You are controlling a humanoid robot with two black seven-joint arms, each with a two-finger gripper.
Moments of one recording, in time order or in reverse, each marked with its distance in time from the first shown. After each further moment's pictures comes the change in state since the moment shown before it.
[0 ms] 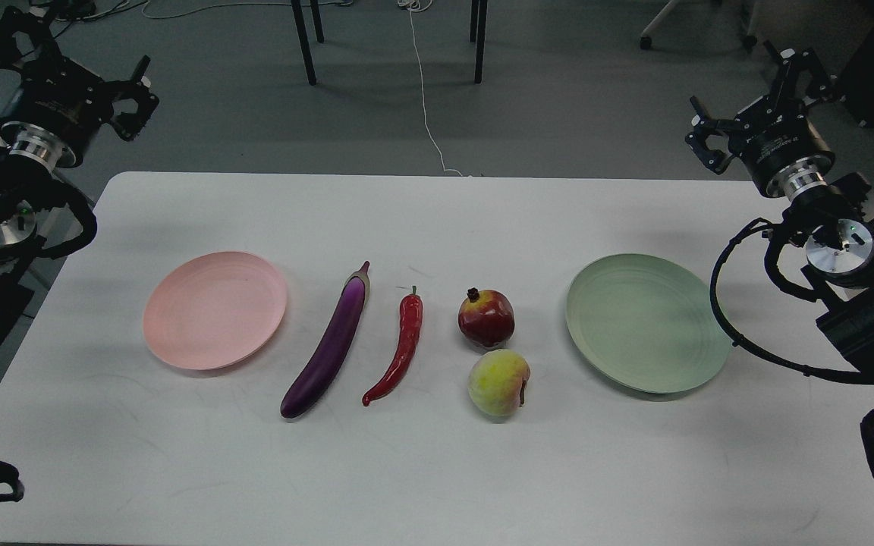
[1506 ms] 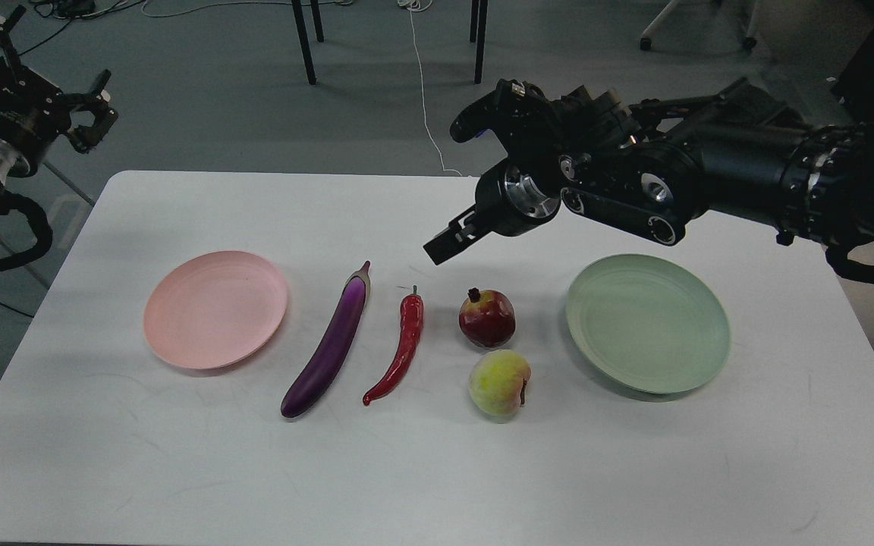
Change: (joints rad) left arm 0.002 0.110 0.024 0.000 0.074 0.000 -0.002; right arm 0.714 0.330 -1.494 0.294 -1.164 -0.007 0.122
